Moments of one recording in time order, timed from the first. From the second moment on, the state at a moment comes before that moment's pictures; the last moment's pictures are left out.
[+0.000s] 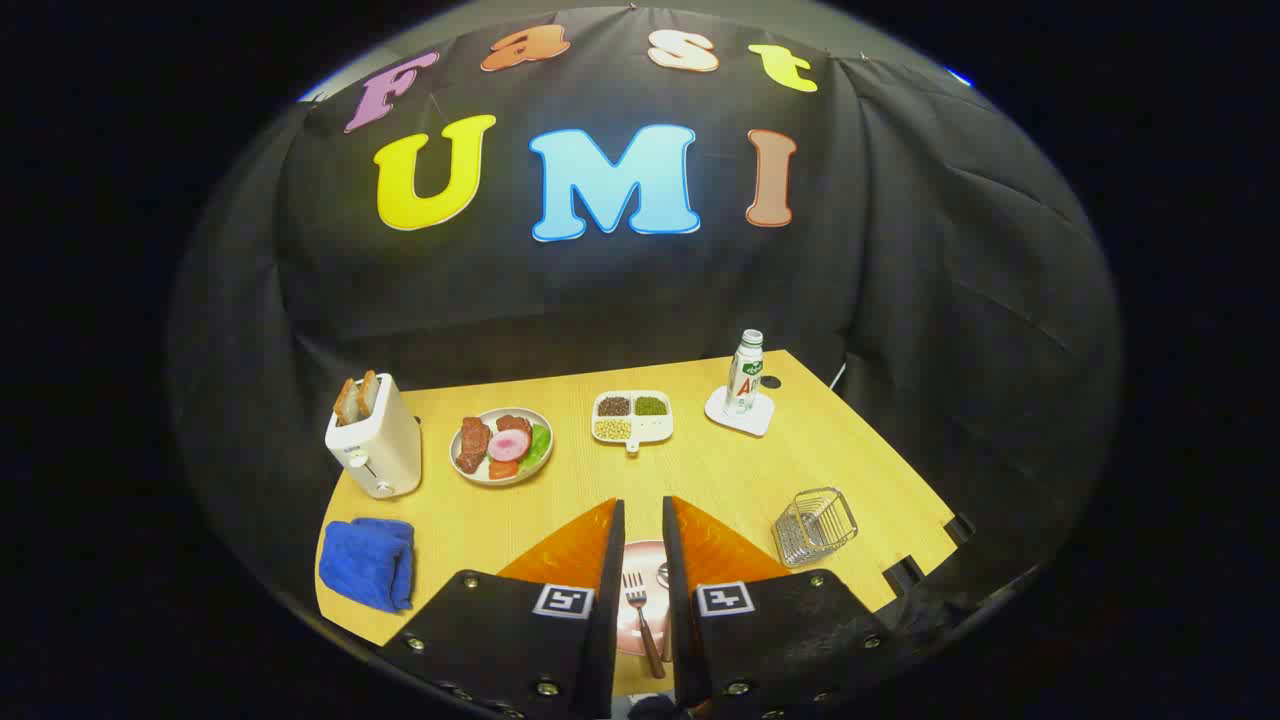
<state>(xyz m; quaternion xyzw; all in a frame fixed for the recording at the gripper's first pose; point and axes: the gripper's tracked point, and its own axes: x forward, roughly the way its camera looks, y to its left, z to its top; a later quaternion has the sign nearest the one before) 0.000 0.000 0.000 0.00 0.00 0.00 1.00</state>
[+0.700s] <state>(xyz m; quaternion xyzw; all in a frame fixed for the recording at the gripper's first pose) 0.042 -0.017 -0.071 0.02 0.12 -0.03 0.99</state>
